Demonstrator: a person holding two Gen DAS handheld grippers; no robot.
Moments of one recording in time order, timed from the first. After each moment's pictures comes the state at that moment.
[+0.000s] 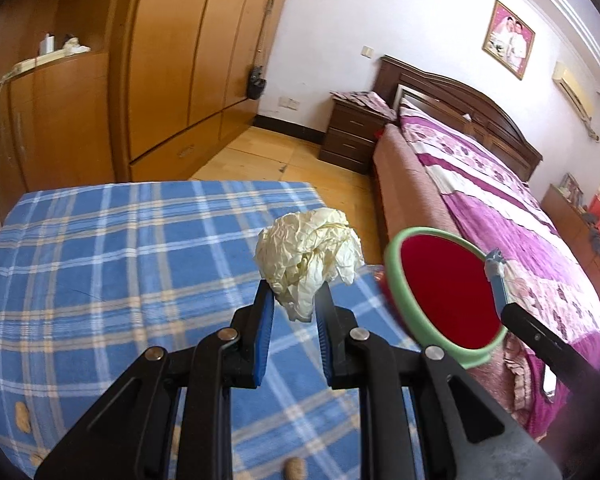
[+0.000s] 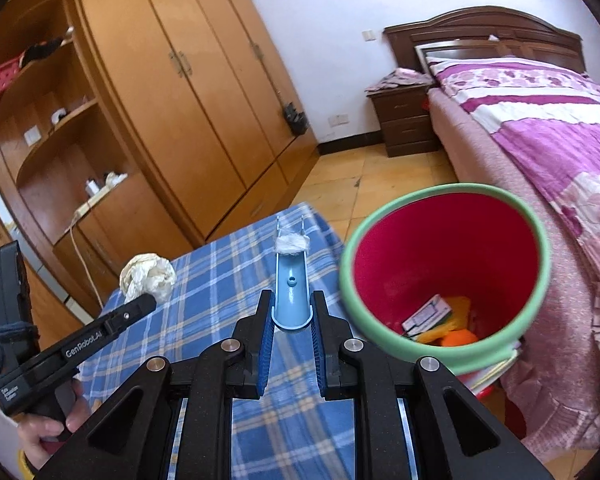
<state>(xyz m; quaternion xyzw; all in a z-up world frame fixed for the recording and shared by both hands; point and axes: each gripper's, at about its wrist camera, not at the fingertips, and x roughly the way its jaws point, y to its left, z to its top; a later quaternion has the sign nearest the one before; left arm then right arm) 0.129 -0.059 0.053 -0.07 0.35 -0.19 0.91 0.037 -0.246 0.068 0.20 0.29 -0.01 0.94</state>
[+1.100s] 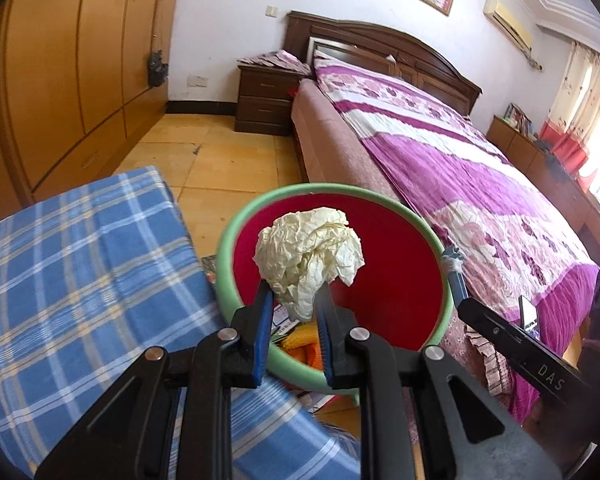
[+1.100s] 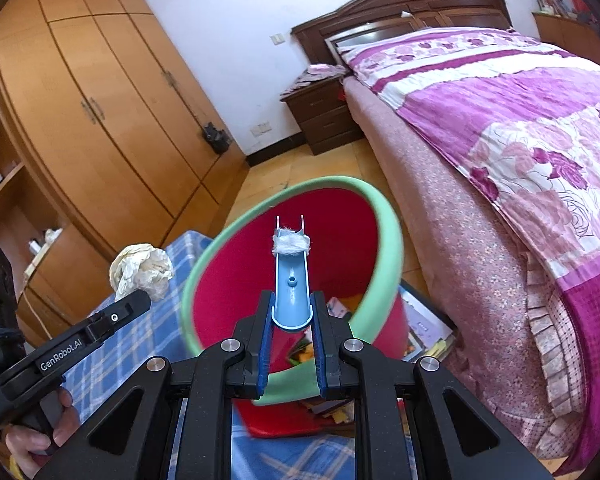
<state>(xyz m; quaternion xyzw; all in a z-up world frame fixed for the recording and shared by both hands) 0.139 -0.244 0.025 0.02 0.38 -0.31 0.87 0.010 -0.384 0.025 0.26 0.29 -0.11 0.91</state>
